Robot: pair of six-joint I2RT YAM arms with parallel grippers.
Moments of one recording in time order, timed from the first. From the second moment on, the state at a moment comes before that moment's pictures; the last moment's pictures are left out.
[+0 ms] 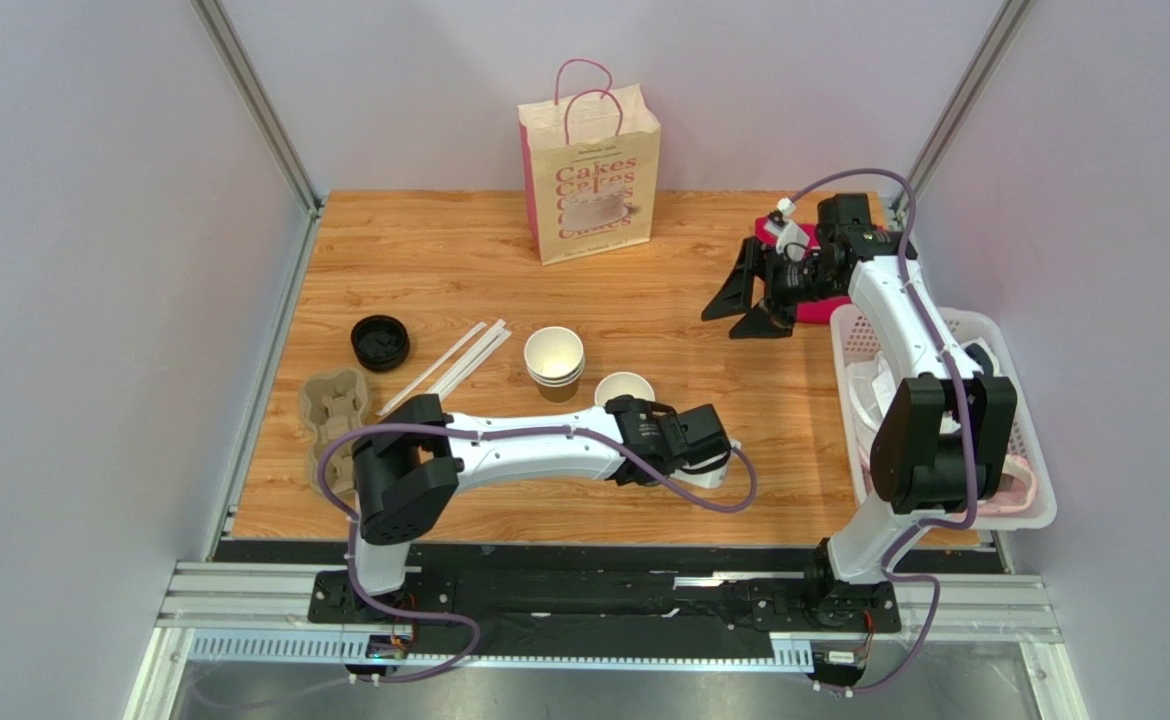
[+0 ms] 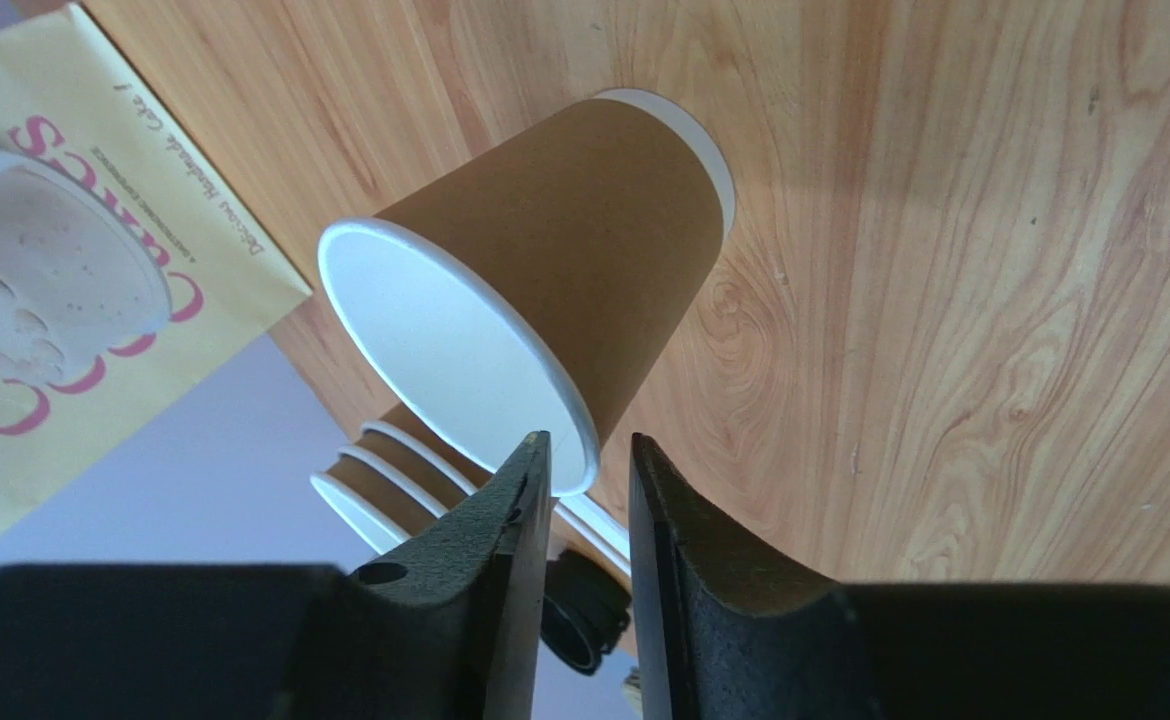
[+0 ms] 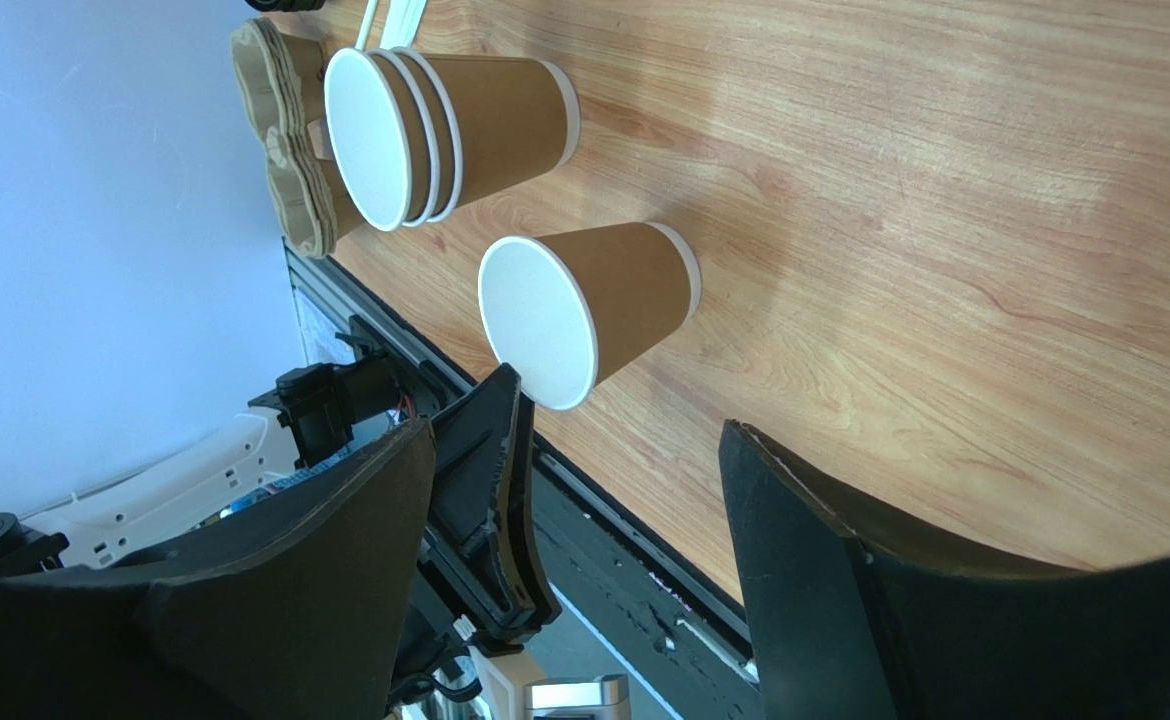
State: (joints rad) left arm -1.26 1.90 1.46 -0.80 -0.55 0.64; right arm 0.01 1.69 1.48 -0.92 -0.82 0.24
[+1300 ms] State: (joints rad) left arm -0.59 1.56 1.27 -0.69 0.39 0.97; right arm 0.01 1.71 1.47 -0.92 -0.89 0.22
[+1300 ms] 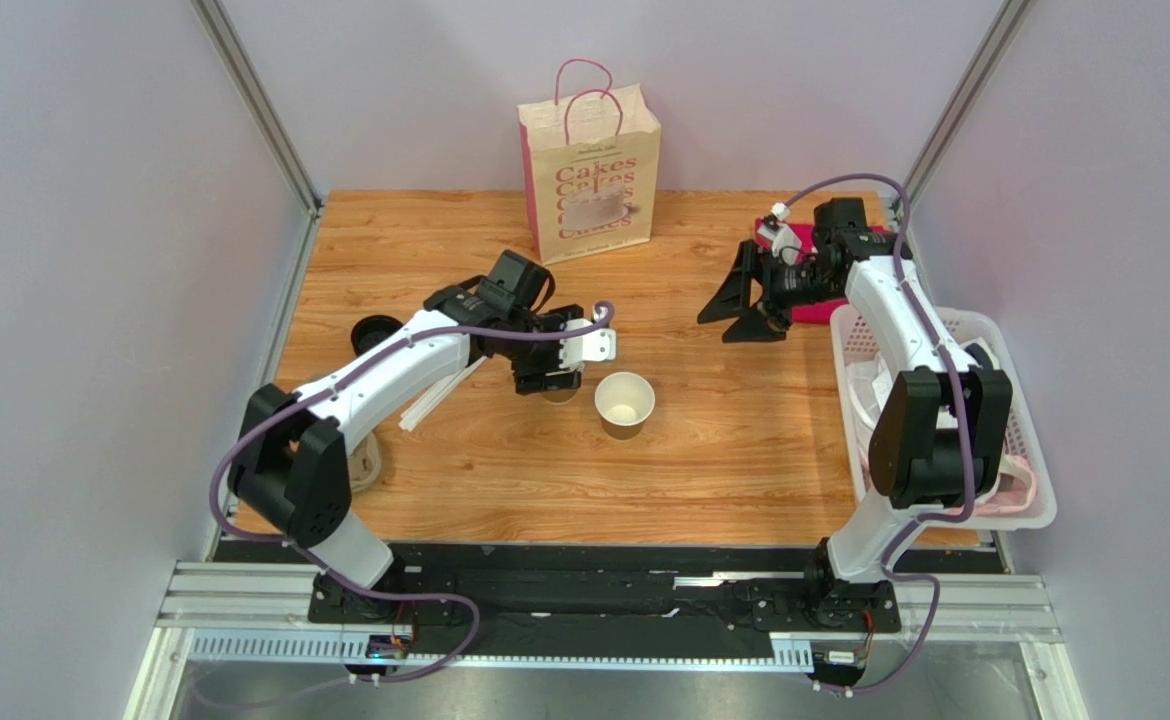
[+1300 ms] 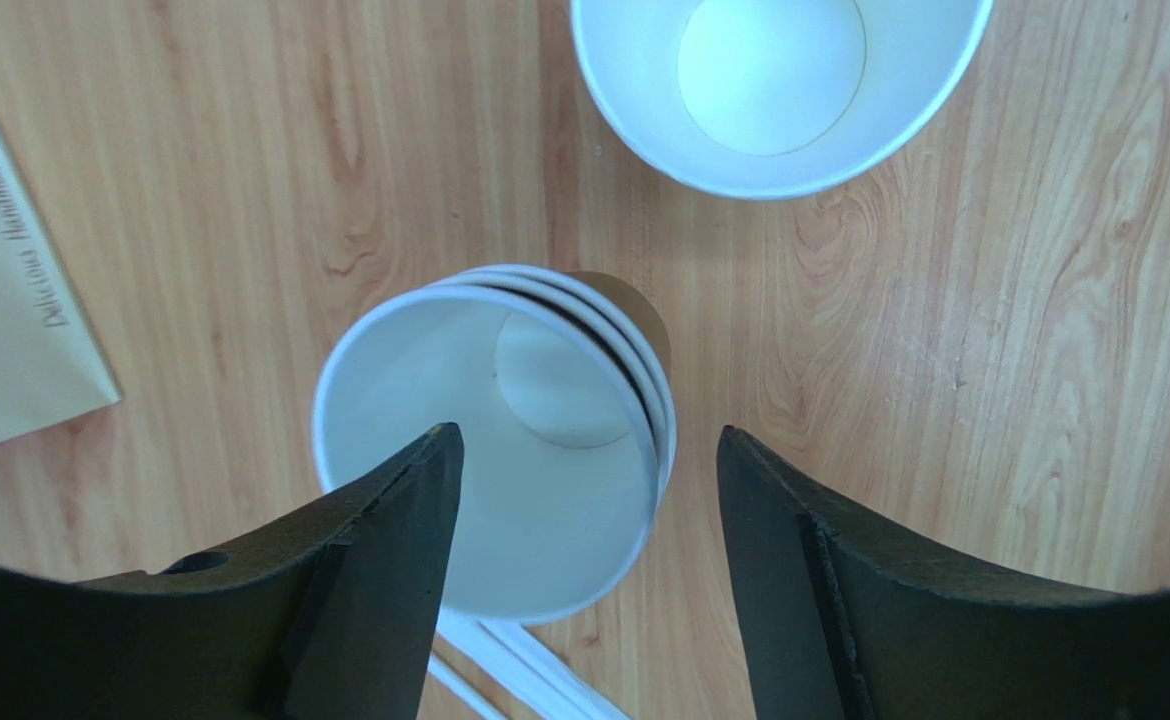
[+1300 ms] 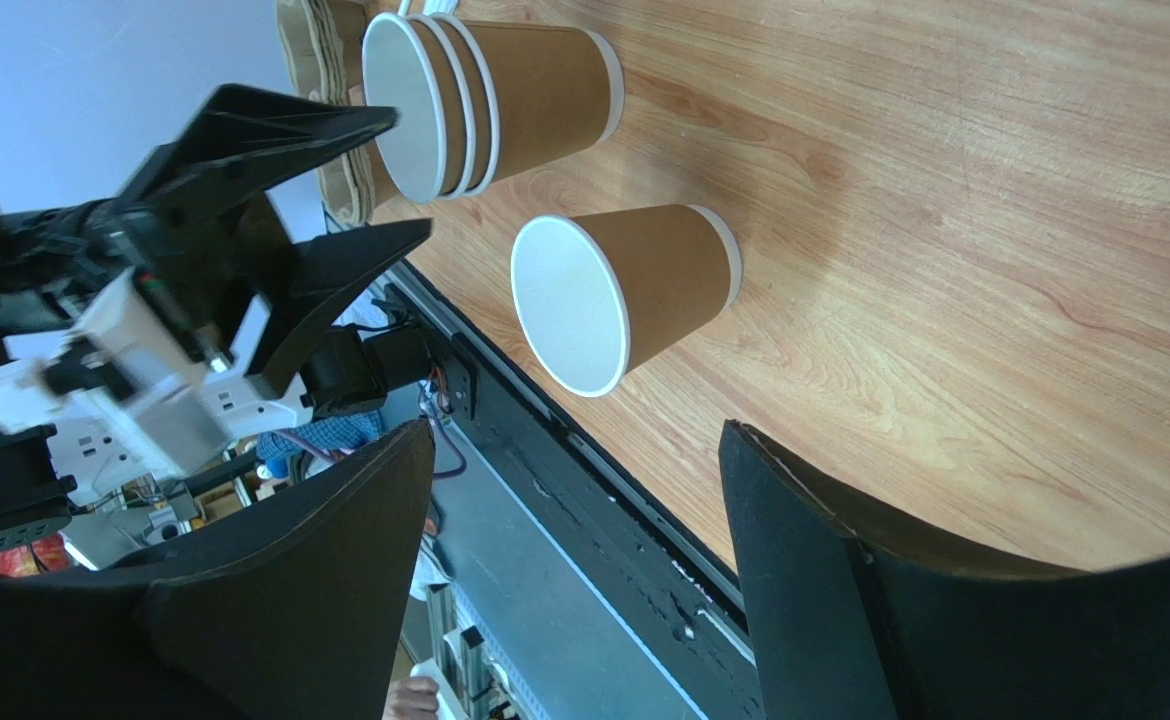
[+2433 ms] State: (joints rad) left arm -0.10 2.20 2.12 -0.84 0.07 0.80; right arm 0.02 1.71 1.45 -0.94 -0.91 0.16
